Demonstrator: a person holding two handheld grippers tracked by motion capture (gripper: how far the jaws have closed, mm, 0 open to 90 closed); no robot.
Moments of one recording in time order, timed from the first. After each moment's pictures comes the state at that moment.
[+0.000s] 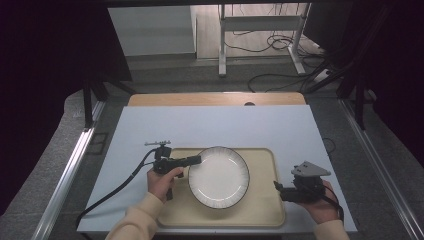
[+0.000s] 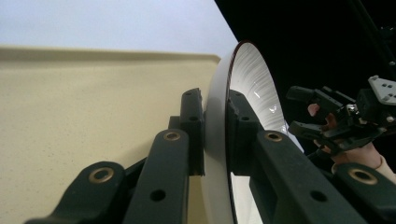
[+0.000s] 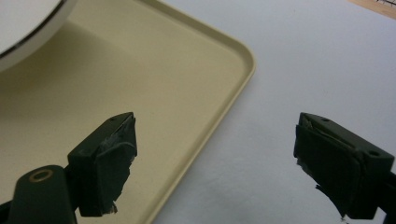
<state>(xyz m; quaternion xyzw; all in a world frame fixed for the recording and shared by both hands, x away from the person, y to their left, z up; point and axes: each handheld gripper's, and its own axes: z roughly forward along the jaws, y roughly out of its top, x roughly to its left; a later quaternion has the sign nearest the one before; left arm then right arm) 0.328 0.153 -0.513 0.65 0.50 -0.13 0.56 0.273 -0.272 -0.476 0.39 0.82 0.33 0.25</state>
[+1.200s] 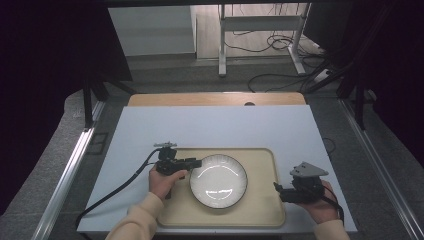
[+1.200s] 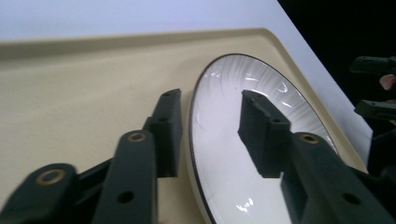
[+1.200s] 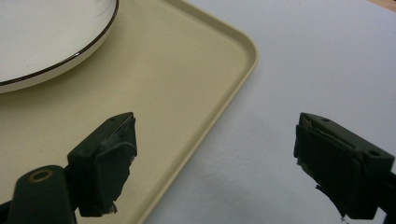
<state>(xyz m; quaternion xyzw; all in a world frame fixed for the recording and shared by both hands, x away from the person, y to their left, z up) 0.339 0.151 -0.526 0.71 0.50 -0.06 0.50 0.275 -0.271 -0.479 0.38 0.83 0.32 0.25</state>
